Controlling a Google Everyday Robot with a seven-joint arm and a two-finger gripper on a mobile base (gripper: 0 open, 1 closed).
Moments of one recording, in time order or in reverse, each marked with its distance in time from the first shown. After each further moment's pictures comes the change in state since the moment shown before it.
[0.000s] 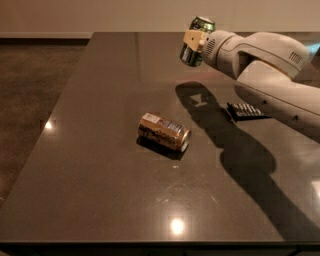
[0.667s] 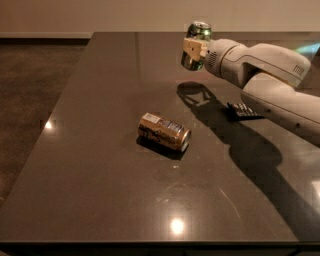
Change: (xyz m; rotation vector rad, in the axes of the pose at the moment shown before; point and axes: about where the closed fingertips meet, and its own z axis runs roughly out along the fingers) arm -0.014 0.005 0.004 0.103 0.013 -0.190
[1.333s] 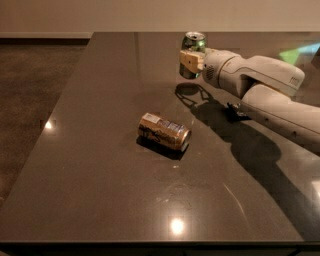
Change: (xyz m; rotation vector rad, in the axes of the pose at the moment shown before) arm -0.030 -0.003 0.003 0.063 -0.017 -0.118
